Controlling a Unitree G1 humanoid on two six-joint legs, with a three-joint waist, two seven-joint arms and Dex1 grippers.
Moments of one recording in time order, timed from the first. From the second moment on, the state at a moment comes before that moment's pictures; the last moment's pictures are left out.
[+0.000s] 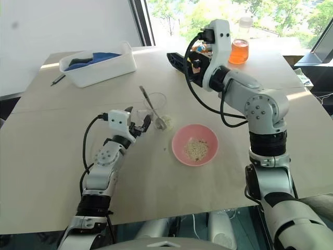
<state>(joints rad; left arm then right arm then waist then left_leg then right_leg) -0.24 0.23 0.04 0.06 -0.08 0.02 -0.22 -0.93 -0.27 -0.06 -0.11 0.86 0.92 0.15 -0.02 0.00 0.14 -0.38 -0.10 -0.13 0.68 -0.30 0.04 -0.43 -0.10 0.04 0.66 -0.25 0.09</state>
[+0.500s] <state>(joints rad) -0.19 0.25 0.04 0.00 -0.08 0.02 -0.26 -0.93 -0.27 -0.10 -0.11 0.82 0.91 0.18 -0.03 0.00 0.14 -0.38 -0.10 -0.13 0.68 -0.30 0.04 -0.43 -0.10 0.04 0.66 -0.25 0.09</state>
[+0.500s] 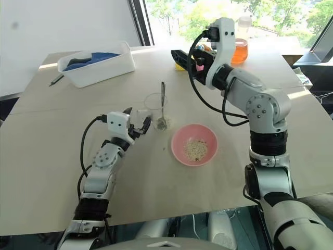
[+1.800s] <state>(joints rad) 0.45 0.43 0.19 -0.57 -0.35 0.28 -0.50 0.07 -0.71 -0.28 -0.20 0.64 0.50 0.87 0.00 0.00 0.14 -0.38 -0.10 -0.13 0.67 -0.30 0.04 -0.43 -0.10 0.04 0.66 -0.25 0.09</state>
